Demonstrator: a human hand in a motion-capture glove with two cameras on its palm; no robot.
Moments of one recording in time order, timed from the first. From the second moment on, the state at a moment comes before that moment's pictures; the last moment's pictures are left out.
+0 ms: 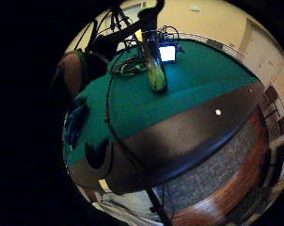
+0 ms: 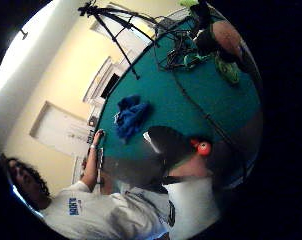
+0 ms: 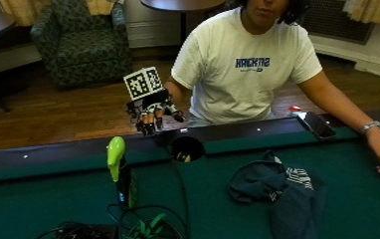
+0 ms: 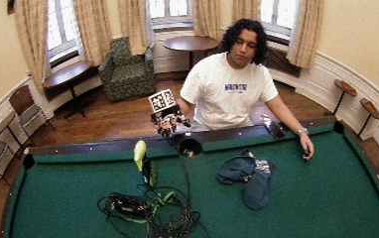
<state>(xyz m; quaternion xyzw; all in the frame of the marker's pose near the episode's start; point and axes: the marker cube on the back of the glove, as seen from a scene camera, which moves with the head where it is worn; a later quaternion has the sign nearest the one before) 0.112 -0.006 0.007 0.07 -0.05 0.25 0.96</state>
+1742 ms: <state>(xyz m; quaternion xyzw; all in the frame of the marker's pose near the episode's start) 0.268 -0.113 0.066 0.13 -0.43 0.40 0.80</state>
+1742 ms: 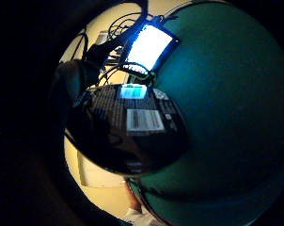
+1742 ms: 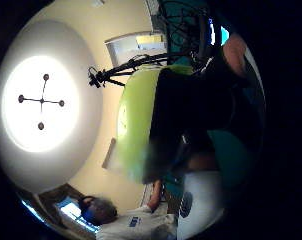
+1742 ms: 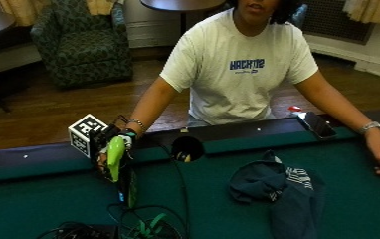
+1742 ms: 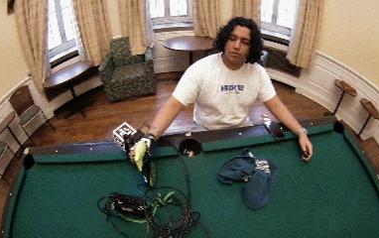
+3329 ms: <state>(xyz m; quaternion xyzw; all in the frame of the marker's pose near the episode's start) 0.269 -0.187 0.072 0.23 -0.35 0.38 0.83</state>
